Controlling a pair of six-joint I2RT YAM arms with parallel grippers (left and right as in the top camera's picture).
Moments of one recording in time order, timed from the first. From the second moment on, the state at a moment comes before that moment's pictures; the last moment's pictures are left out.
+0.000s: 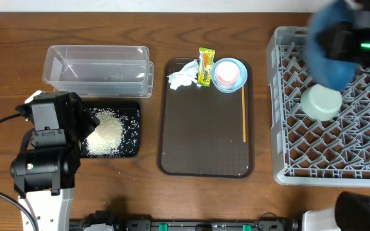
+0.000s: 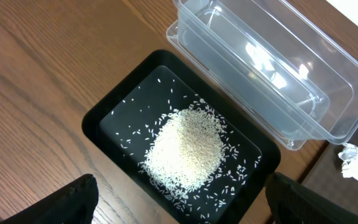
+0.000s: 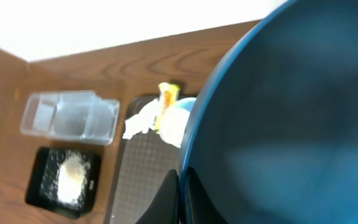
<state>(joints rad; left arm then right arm) 0.08 0.98 1.13 -1.07 -0.29 -0.61 -0.23 1.64 2.12 -1.34 -0.56 0.08</state>
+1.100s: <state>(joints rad) 0.08 0.98 1.13 -1.07 -0.29 -0.61 -0.76 1.80 1.33 0.17 -1.36 0.54</state>
